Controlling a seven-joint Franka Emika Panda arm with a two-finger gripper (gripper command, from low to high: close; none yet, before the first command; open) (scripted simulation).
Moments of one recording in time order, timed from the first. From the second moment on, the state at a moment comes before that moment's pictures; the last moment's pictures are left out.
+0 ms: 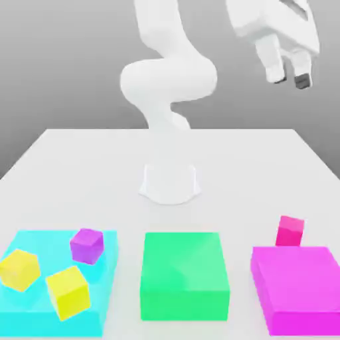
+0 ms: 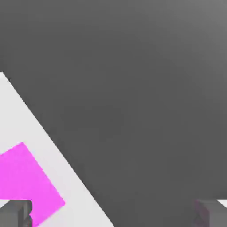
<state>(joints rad) 0.45 -0.46 -0.07 -2.52 0.01 2.52 0.02</state>
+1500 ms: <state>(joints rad) 0.91 0.07 -0.01 -2.82 0.00 2.88 -1.04</state>
